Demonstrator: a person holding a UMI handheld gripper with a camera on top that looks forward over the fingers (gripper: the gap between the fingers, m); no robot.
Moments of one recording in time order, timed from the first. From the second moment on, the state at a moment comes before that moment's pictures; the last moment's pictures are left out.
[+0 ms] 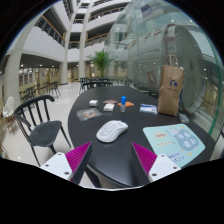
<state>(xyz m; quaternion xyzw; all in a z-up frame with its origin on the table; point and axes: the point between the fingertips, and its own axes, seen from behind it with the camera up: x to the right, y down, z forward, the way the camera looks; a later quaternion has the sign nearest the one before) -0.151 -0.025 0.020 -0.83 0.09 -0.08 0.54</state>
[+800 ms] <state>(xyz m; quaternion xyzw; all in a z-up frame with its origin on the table) -0.134 0.105 -0.016 -0.89 0.14 -0.08 0.43</state>
